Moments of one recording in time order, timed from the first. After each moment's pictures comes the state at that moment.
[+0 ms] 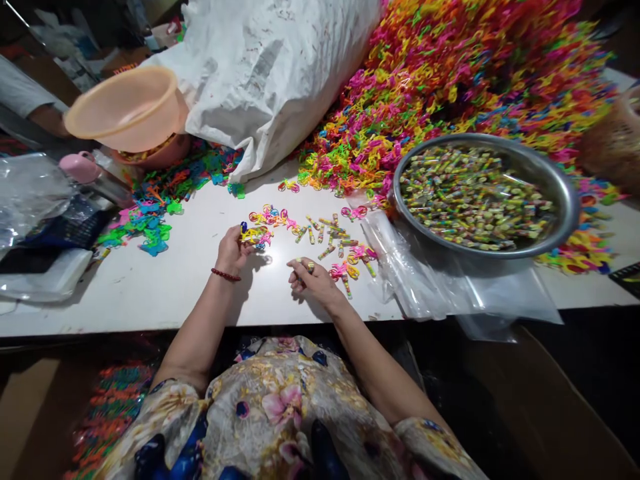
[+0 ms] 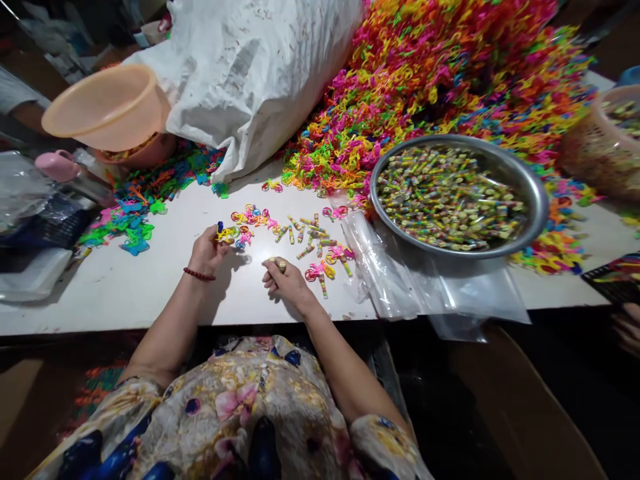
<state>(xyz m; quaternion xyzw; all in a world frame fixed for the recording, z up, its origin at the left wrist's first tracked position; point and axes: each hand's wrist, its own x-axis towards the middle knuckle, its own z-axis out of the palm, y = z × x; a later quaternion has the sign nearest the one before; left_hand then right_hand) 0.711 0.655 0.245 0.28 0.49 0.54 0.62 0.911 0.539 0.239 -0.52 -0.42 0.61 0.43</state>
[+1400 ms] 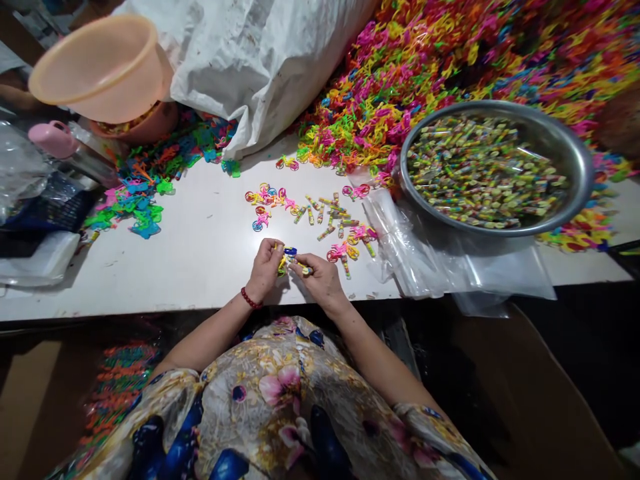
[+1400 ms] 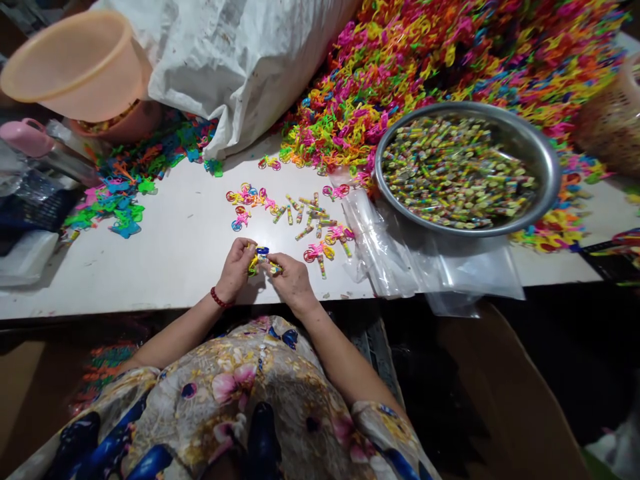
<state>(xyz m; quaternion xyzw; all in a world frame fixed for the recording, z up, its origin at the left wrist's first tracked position) 0.764 0.547 0.231 0.45 0.44 0.46 0.63 0.908 0.501 0.228 -0.58 -0.59 0.33 0.46</state>
